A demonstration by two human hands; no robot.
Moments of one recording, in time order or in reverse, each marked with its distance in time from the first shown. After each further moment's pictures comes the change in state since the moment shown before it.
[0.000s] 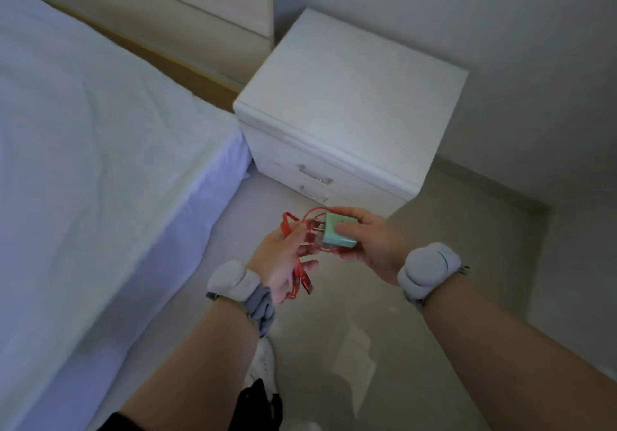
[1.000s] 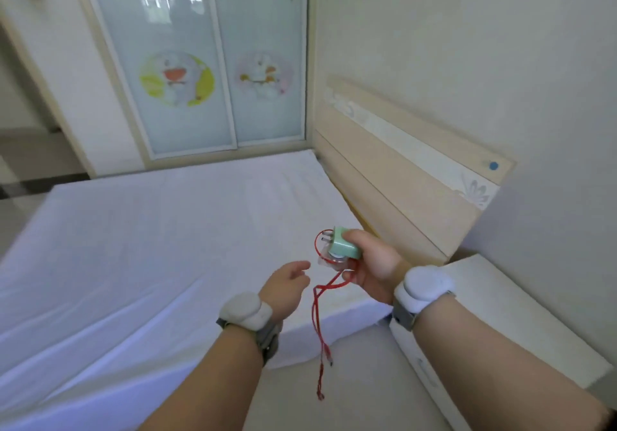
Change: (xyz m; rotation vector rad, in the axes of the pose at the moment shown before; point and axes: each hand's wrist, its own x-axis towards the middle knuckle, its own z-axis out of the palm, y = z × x) left_hand -0.432 0.100 -0.192 0.073 0.650 0.438; right_hand -0.312 -0.171 0.365 -0.271 -0.595 -0.214
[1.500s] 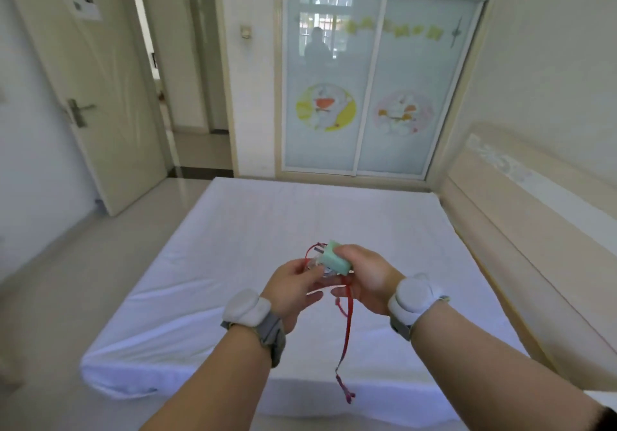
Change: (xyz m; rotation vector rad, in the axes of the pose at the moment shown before) left_hand -0.091 -0.063 -0.360 -0.576 0.307 0.061; right_hand 0.052 0.055 0.399 -0.330 -0.410 0.070
